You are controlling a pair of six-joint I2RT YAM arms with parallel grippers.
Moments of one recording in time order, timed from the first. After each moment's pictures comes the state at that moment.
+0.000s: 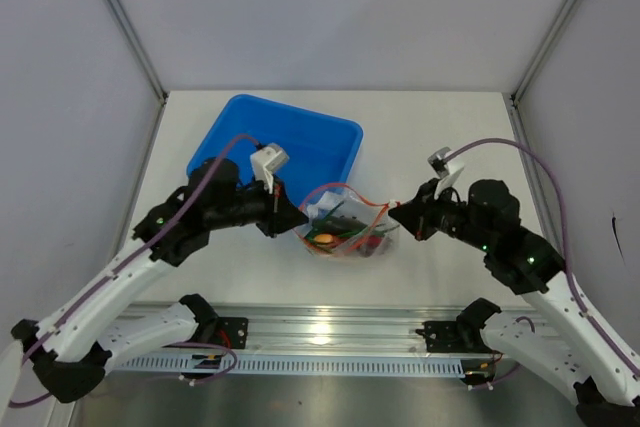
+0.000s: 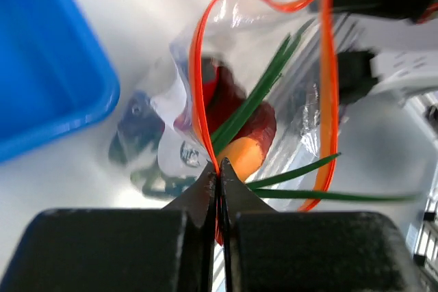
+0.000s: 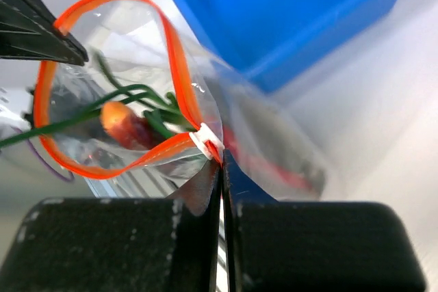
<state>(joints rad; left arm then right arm) -0.74 0.92 1.02 -0.62 0.36 -0.36 0.65 0.72 0.89 -0.51 -0.25 0.33</state>
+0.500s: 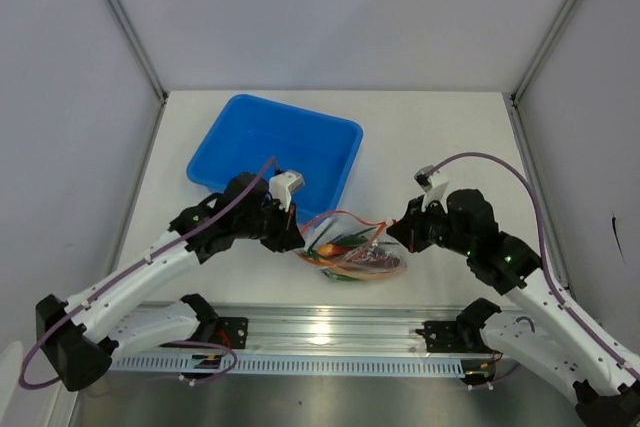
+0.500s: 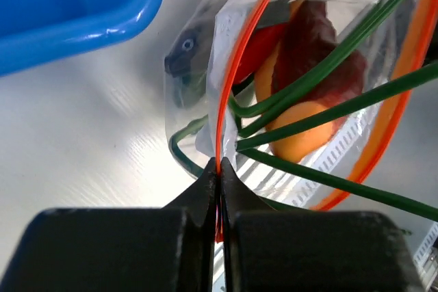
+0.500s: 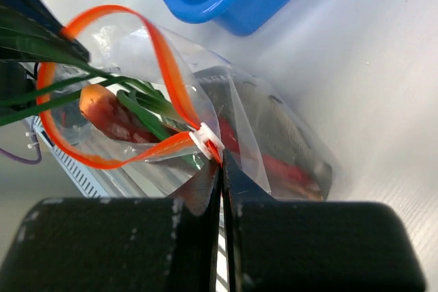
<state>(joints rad) -0.74 0.99 0.87 -0.62 0.31 -0.35 0.65 0.70 0.75 -0.50 -0.23 0.35</state>
